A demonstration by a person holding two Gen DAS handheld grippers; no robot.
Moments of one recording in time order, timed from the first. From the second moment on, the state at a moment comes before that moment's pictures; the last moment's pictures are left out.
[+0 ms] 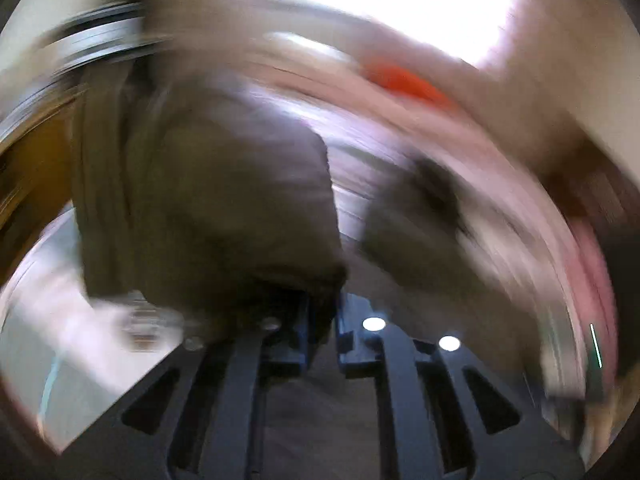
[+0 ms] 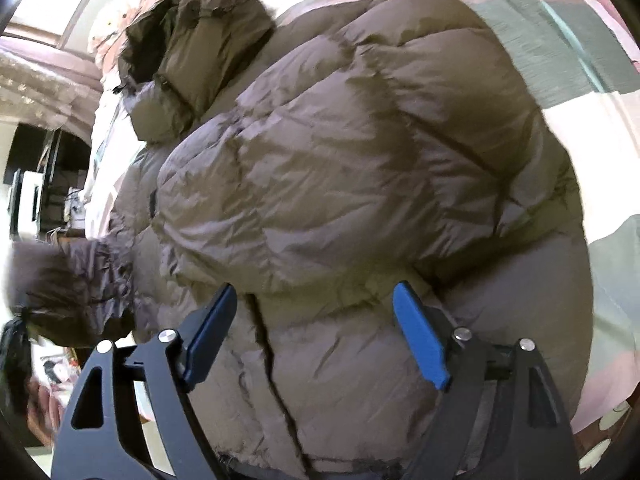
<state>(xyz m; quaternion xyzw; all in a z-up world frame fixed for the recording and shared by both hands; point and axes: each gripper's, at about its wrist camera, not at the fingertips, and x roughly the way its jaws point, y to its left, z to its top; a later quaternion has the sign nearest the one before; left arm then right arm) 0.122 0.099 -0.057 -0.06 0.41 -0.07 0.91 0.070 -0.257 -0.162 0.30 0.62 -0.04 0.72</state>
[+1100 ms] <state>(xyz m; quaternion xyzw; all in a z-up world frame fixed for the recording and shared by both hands) 0.170 0.163 -0.203 -0.06 0.59 0.21 0.78 0.213 -0.158 -0.090 0.17 0.40 0.01 0.90</state>
